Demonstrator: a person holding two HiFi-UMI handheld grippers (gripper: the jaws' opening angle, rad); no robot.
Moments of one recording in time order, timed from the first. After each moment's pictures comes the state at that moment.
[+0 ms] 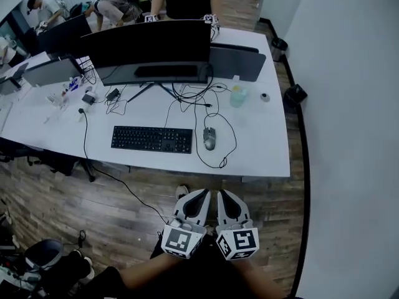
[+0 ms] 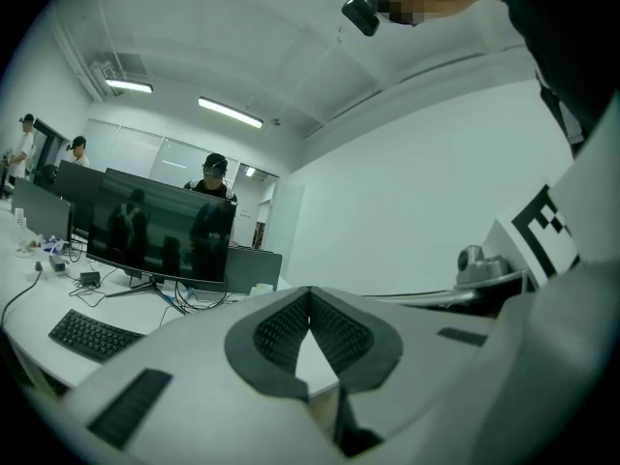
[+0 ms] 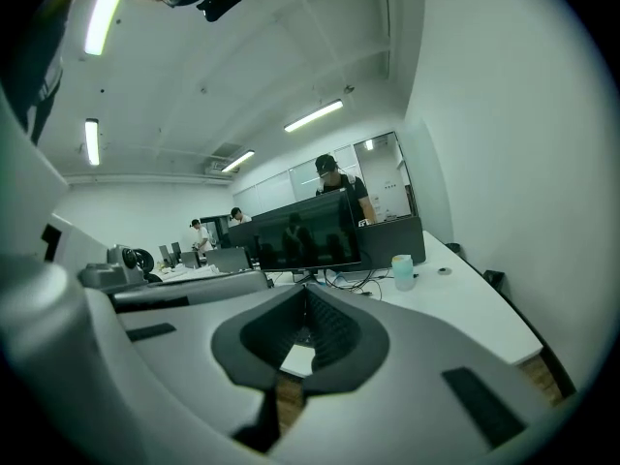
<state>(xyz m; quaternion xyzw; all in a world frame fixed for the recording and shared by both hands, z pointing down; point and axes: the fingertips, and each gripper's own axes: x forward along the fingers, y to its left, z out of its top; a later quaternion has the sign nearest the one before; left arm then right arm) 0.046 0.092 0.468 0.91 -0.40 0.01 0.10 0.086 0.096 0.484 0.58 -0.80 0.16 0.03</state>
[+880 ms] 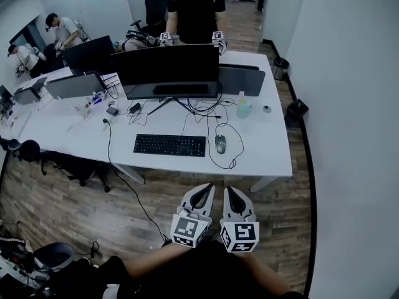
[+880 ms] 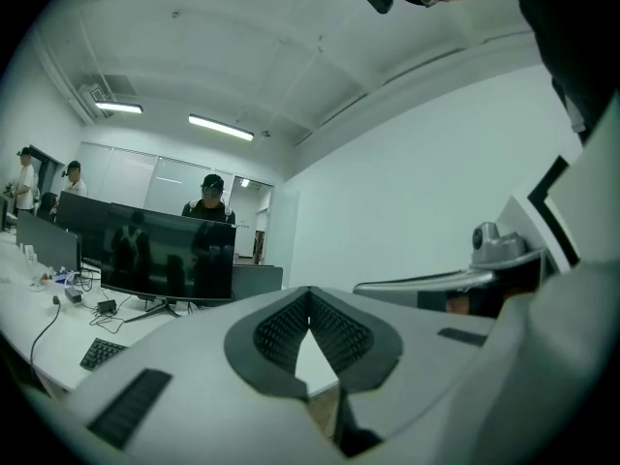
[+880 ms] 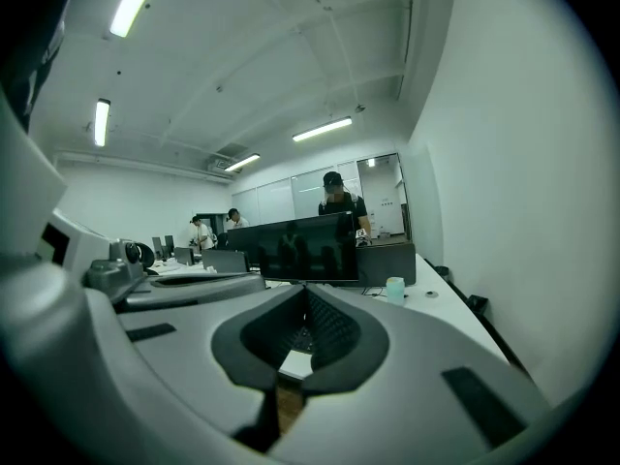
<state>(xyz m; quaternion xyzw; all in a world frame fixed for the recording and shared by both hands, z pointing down) 0.014 0.147 0.420 0.91 -0.41 0.02 0.06 0.063 0.160 0.426 0.61 -0.78 0.11 0.04</state>
